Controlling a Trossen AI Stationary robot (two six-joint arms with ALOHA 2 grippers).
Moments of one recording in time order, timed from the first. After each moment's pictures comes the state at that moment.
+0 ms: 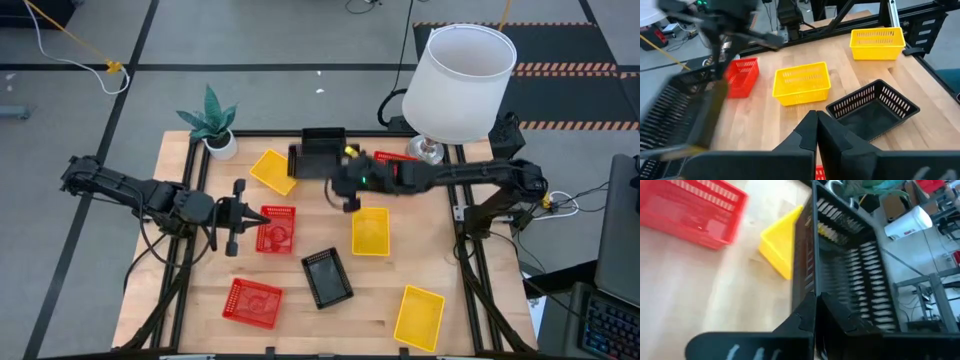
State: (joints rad) left arm -0.31 0.87 0.80 -0.34 -0.29 0.08; right arm -0.12 1.54 1.19 -0.28 0.28 -0.56
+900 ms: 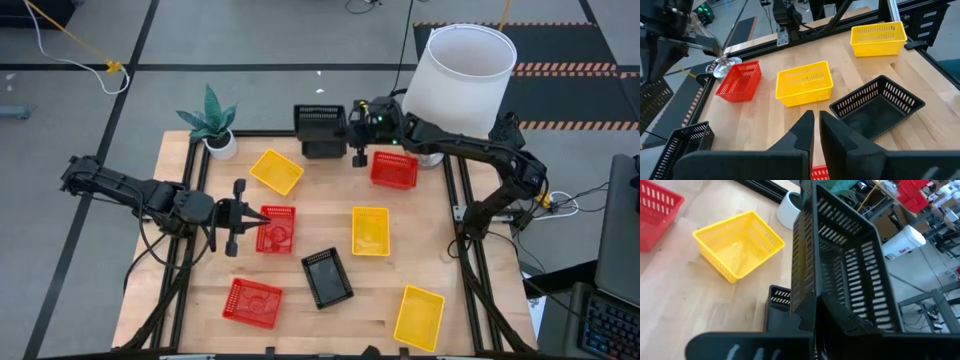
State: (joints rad) left arm -0.31 0.87 0.80 -0.34 -0.29 0.14; right arm -0.52 1.54 1.19 -0.12 -0.16 -0.72
